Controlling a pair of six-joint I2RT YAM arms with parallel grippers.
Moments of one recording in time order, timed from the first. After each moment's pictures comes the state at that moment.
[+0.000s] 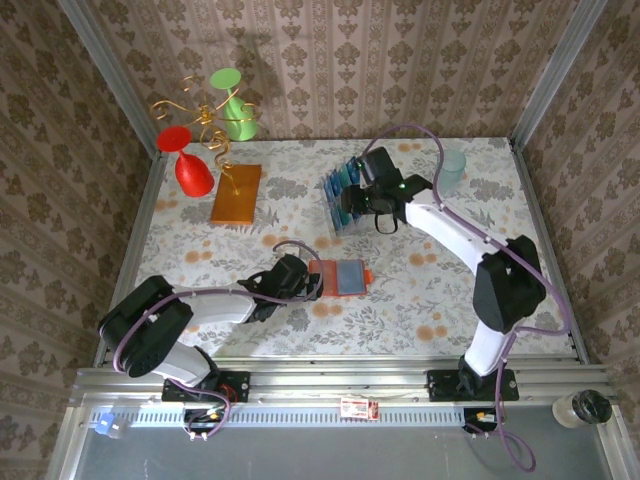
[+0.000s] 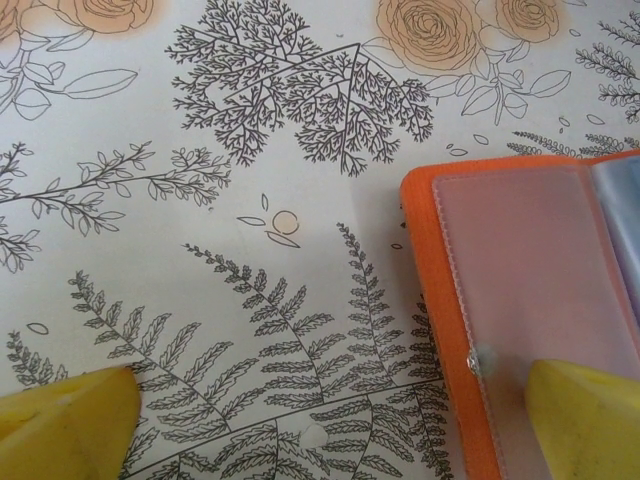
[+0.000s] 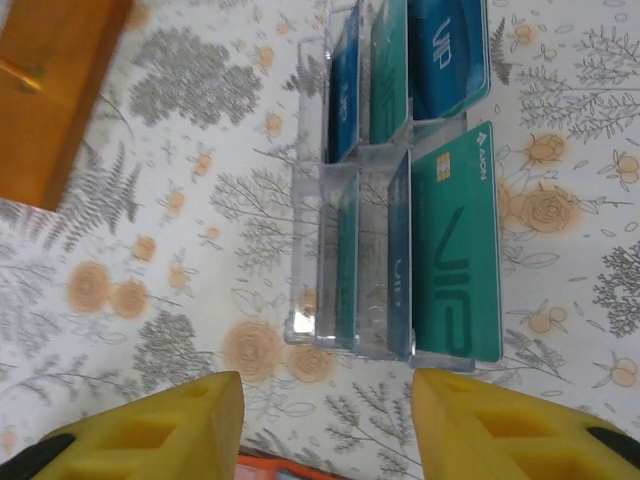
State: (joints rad) left arm -0.87 1.47 0.52 0.08 -0.27 -0.61; right arm 0.50 1.79 1.52 -0.61 0.04 0.37
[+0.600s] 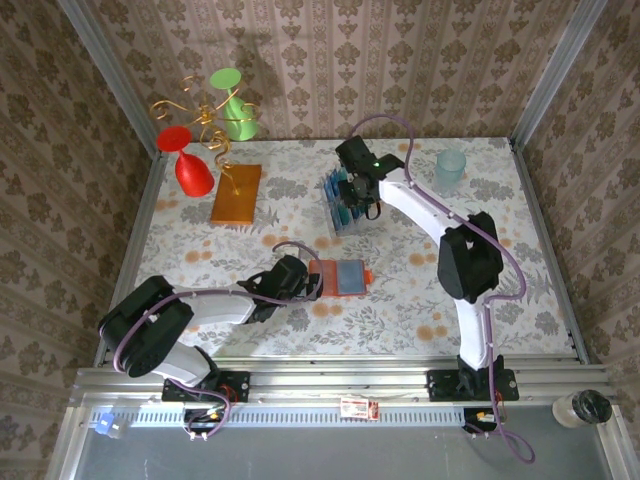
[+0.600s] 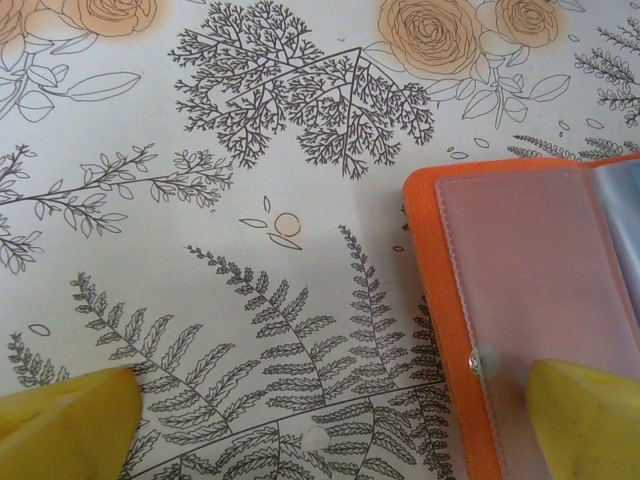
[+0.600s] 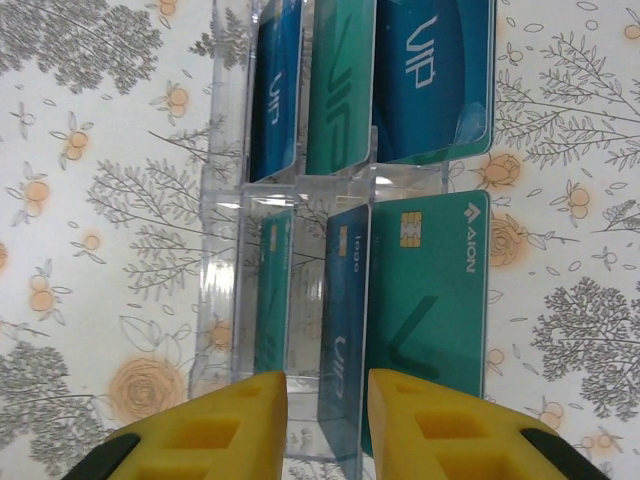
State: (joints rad) left arm -0.87 1.47 0.51 0.10 -0.27 -0.61; right arm 0.50 2.07 1.86 -0.85 0.17 0.26
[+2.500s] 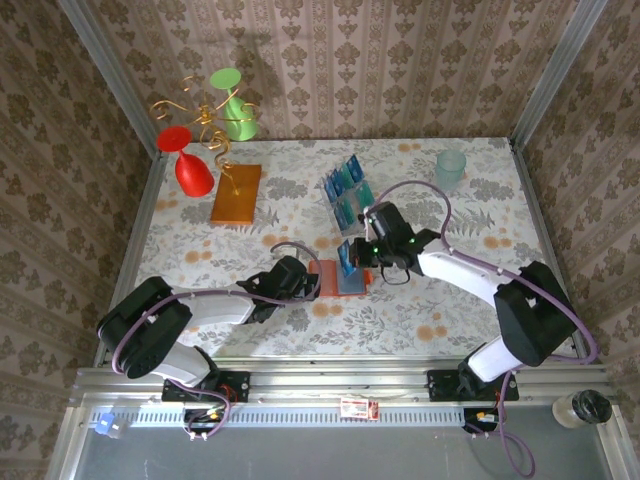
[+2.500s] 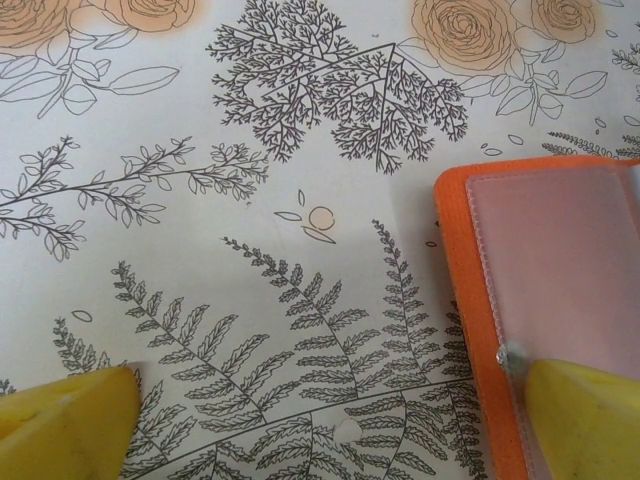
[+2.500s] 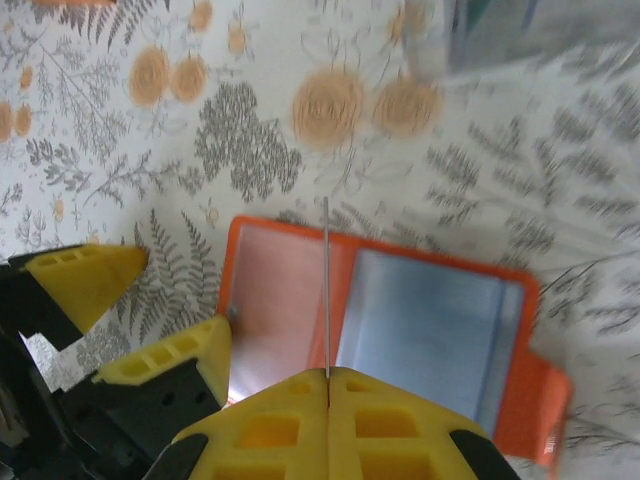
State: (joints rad) left arm -0.87 1.46 0.51 0.07 -0.30 -0.62; right arm 0.59 1.52 0.92 -0.28 -0.22 0.59
